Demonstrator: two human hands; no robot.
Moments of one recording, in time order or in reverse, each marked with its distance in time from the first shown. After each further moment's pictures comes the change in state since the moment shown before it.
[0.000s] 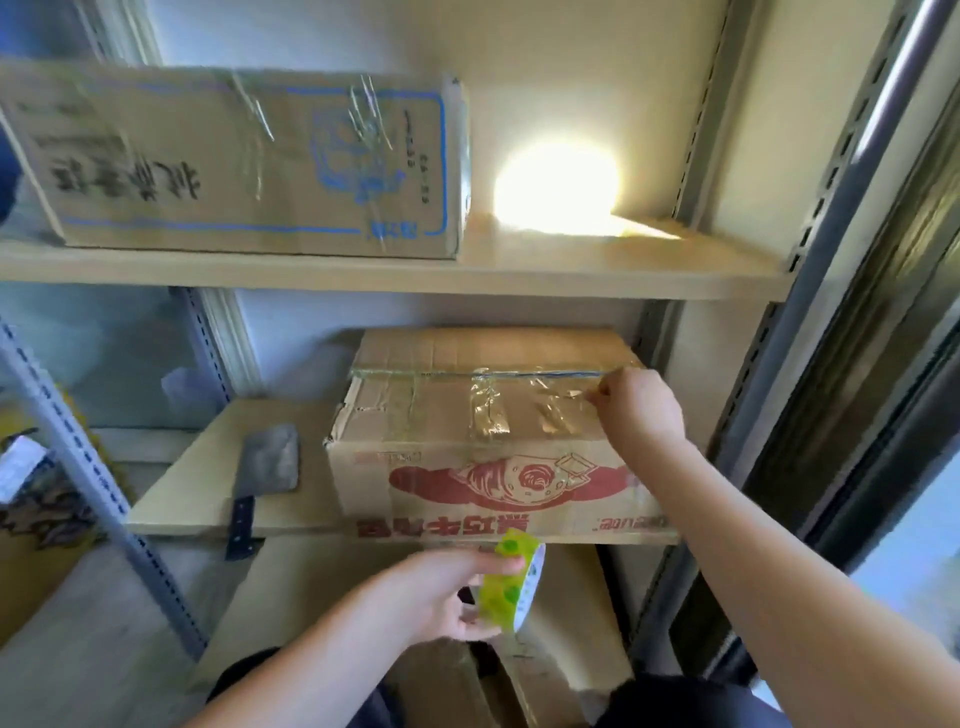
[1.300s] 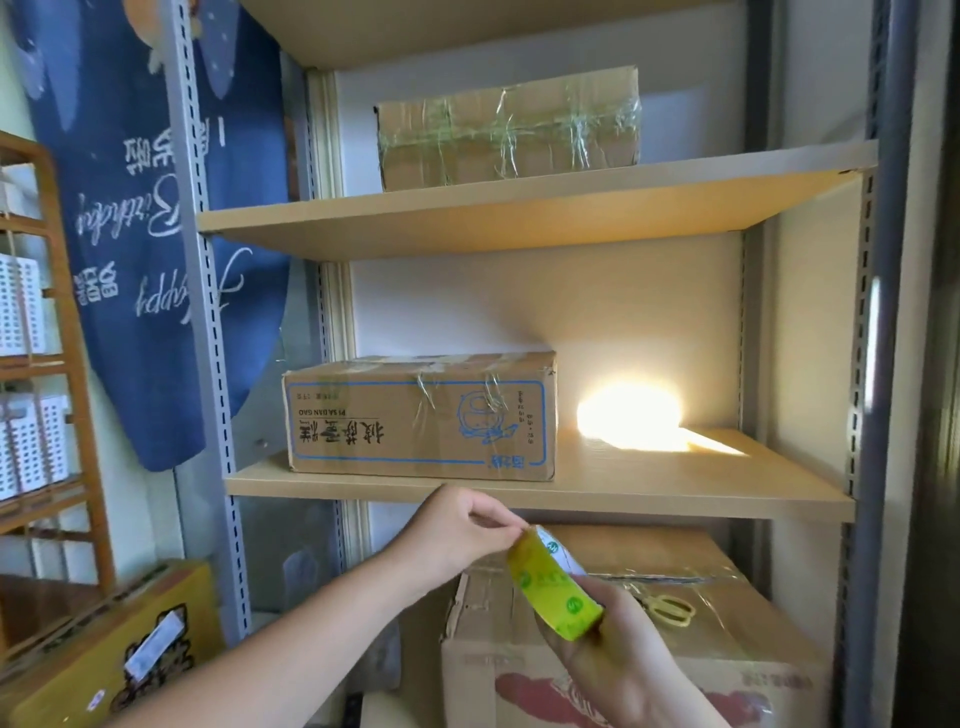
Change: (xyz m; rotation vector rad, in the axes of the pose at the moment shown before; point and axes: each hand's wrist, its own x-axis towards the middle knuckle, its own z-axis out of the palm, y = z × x) left_hand -0.195 0.163 -0.019 0.707 0.490 0.966; right_hand -0.113 -0.128 -0.078 1.994 -0.932 0.428
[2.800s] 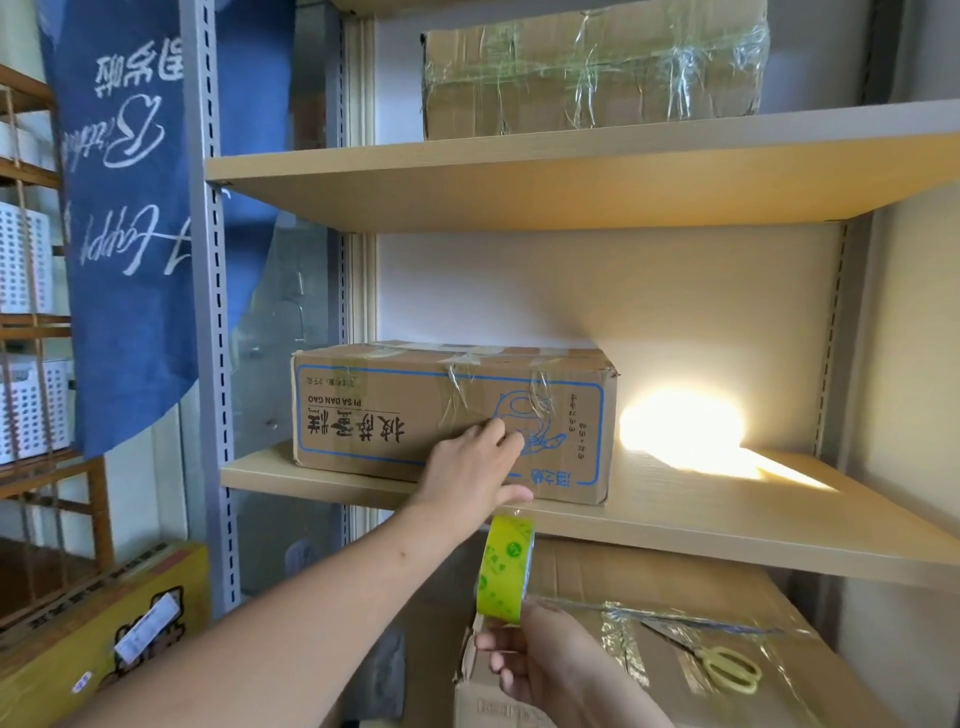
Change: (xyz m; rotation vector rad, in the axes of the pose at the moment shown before) left_hand 0.122 -0.059 -0.033 1.216 0.374 0.433; right_hand 0.112 0.027 0.037 -0.645 0.147 0.079
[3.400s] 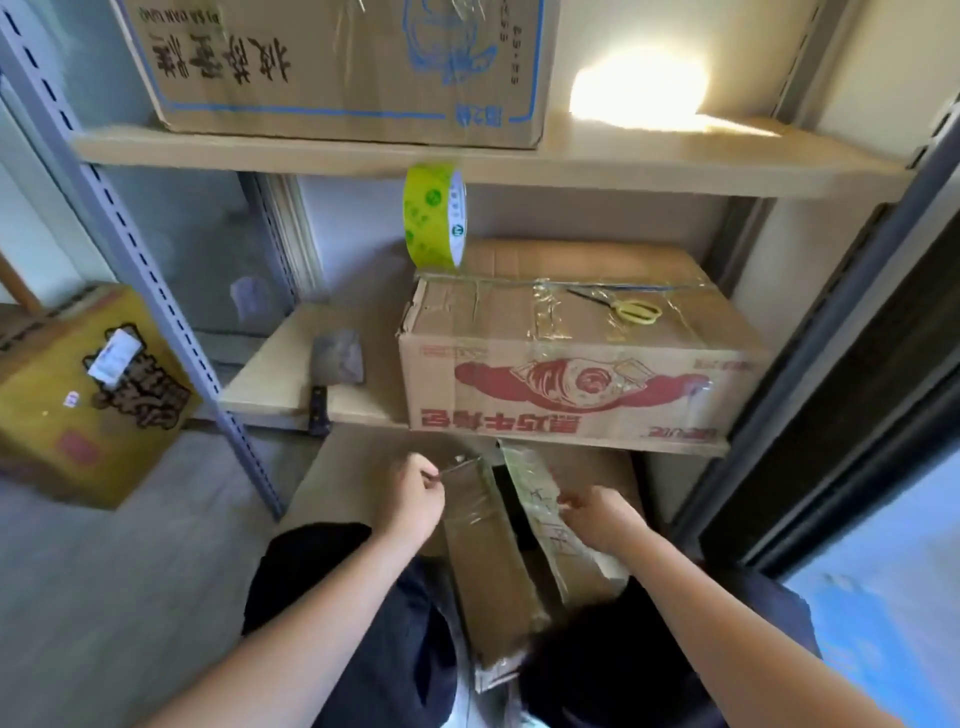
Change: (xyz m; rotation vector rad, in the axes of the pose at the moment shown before) left_hand -0.316 0.160 0.122 -0.805 -0.637 -0.942; right_hand -0.014 0.244 -0.181 -1.234 0.215 0.124
